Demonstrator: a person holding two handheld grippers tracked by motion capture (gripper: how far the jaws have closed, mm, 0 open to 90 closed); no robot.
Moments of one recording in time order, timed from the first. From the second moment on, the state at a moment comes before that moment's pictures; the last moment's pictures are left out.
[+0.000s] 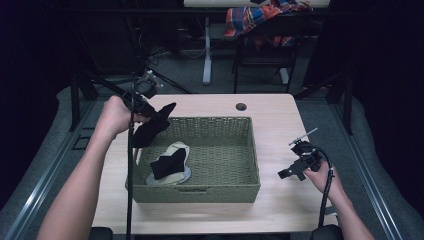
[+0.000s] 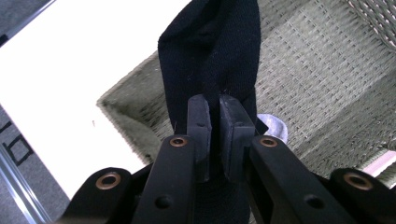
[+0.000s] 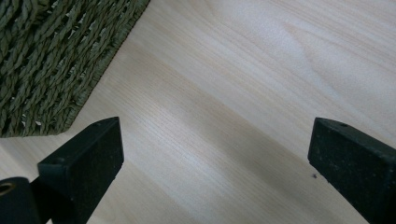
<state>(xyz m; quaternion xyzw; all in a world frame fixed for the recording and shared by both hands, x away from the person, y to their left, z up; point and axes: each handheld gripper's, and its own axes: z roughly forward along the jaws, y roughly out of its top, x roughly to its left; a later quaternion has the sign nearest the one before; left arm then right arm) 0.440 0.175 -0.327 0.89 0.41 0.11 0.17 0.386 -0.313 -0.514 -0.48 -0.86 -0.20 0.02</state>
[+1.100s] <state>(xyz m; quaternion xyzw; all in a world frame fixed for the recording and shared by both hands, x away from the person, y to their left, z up) 0.435 0.290 -0.370 0.82 0.54 0.14 0.12 0.385 -0.314 -0.515 -0.48 -0.85 -0.19 0.02</state>
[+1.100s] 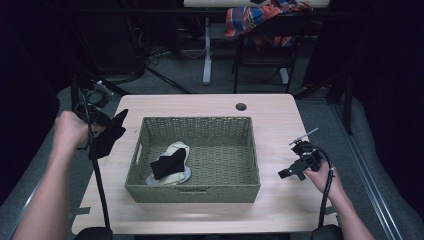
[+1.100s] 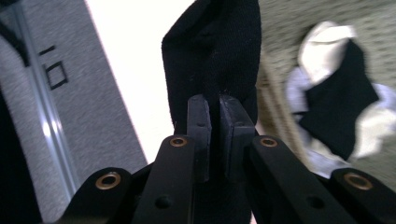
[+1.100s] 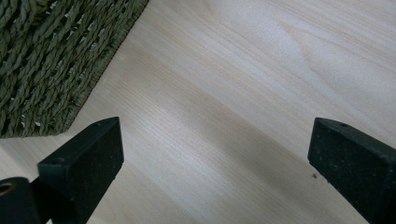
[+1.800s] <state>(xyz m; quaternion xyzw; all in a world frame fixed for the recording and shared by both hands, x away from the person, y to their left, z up) 0.447 0.318 -0.476 0.78 0.61 0.07 0.10 0.387 -0.315 -0.514 -0.47 -0.86 -0.19 0.02</state>
